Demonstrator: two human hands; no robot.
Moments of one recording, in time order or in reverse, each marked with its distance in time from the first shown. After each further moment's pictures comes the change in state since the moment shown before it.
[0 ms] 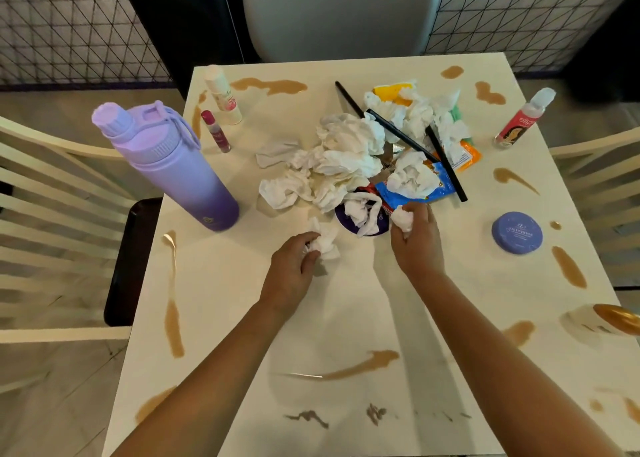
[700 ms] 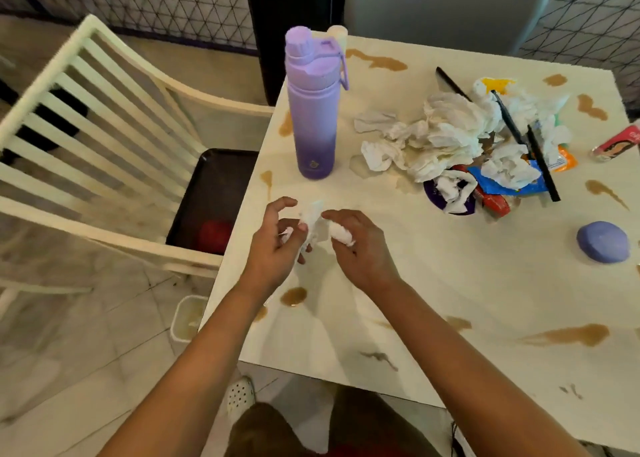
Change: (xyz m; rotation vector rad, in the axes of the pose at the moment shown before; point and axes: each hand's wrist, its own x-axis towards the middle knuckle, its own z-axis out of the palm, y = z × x) left_hand -0.095 -0.041 -0.134 -0.467 0.170 -0.197; right_hand -0.130 -0.162 0.082 0.244 -0.469 -0.321
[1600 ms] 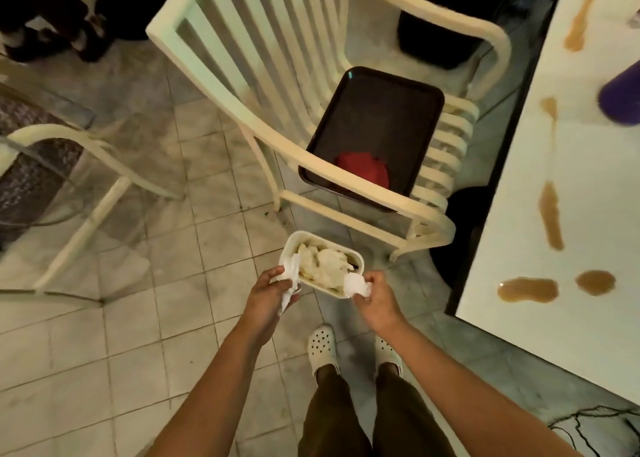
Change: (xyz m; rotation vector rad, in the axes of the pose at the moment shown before) left_hand -0.110 -0.290 -0.318 -0.632 0.464 -0.853; right_hand -0.094 -0.017 0.399 -0.035 -0.472 0.740
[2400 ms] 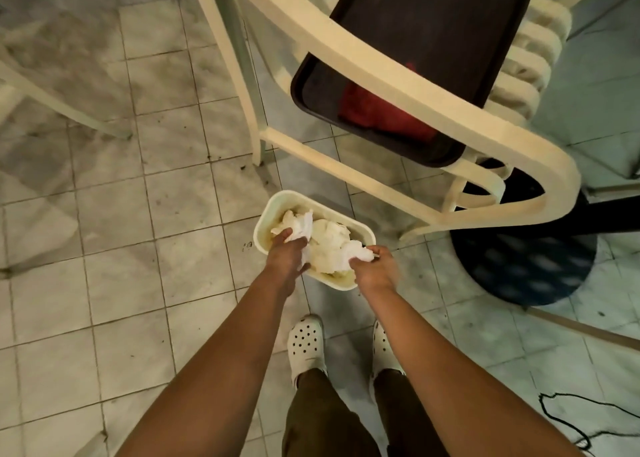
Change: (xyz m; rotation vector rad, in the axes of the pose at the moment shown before) left_hand 0.236 -0.109 0.034 0.049 0.059 -0.162; right_hand 0.197 0.105 0.097 0.182 0.278 0.276
